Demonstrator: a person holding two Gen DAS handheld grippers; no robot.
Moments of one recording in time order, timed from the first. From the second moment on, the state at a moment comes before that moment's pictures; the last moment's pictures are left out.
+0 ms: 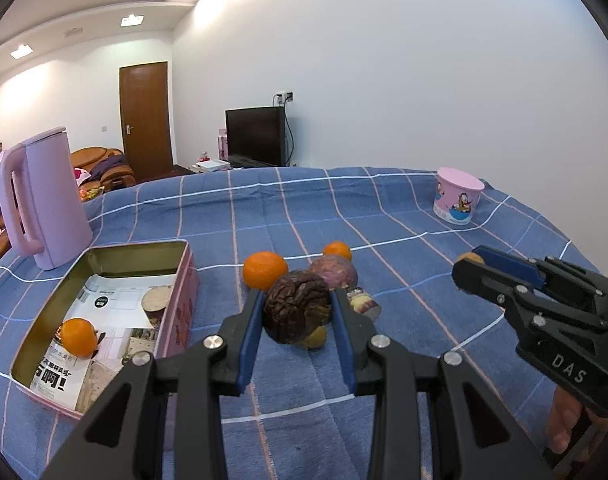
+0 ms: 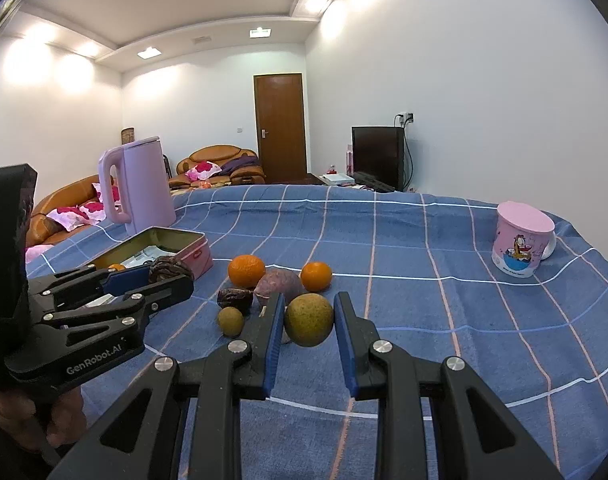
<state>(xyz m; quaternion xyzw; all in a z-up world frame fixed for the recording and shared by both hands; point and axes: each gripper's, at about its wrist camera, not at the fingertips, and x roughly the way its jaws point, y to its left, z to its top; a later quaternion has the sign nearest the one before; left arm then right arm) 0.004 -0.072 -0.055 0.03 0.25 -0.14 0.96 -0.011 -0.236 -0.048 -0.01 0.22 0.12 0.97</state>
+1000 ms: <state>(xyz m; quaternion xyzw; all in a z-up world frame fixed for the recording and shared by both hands) 0.025 0.028 -0.044 -0.03 0.25 -0.04 0.97 0.030 -0.125 -0.021 -0.06 0.20 0.22 0.95</state>
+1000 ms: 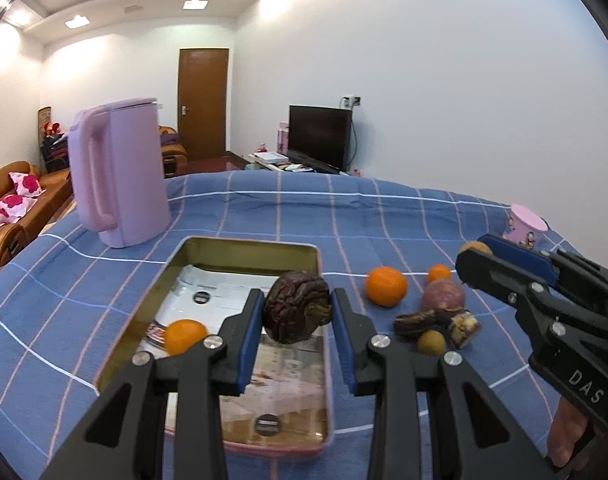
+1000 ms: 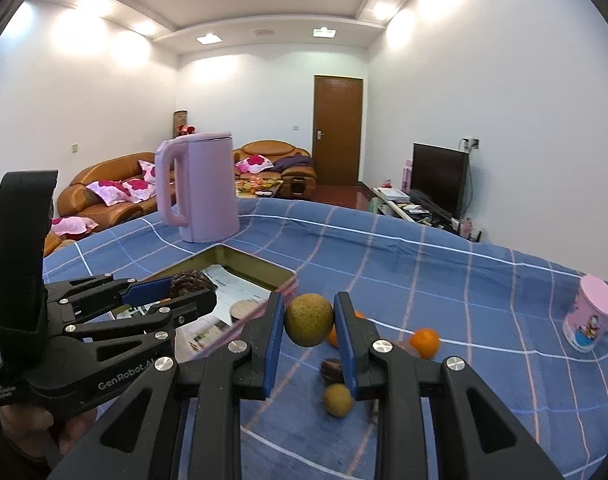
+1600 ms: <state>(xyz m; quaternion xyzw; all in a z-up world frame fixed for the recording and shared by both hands) 0.038 0.083 -0.054 -0.05 0.28 0.02 0.96 0.046 -0.081 -0.029 -0.07 0.21 0.26 0.94</state>
